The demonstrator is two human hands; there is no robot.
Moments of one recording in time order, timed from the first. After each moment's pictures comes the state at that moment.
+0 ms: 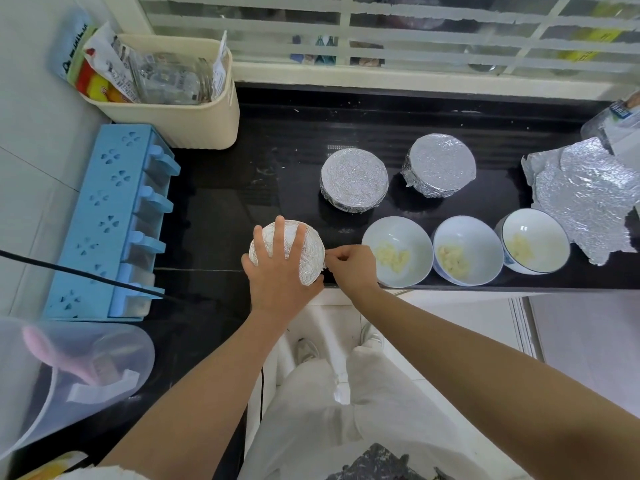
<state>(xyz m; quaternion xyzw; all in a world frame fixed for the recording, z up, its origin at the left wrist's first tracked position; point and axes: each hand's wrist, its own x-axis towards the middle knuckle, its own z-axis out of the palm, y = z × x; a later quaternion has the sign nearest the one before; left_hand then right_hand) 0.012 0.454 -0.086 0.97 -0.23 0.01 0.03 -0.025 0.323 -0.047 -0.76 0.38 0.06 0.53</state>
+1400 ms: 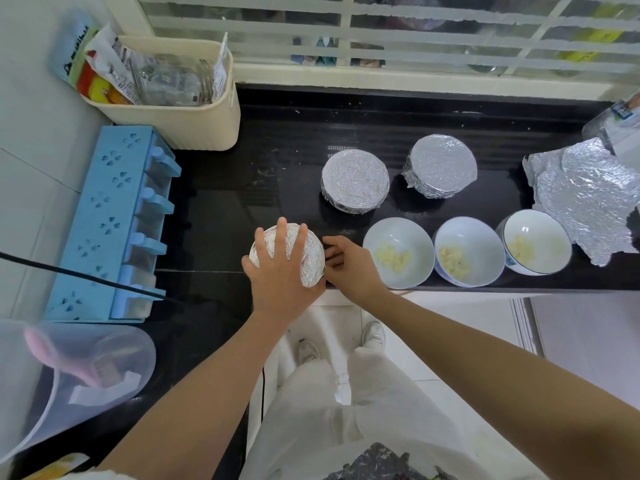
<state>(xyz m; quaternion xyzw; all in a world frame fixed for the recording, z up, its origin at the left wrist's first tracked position) 0.012 0.453 -0.083 0.97 -0.23 0.00 0.03 -0.028 0.313 -0.045 -0.83 0.23 0.09 0.50</state>
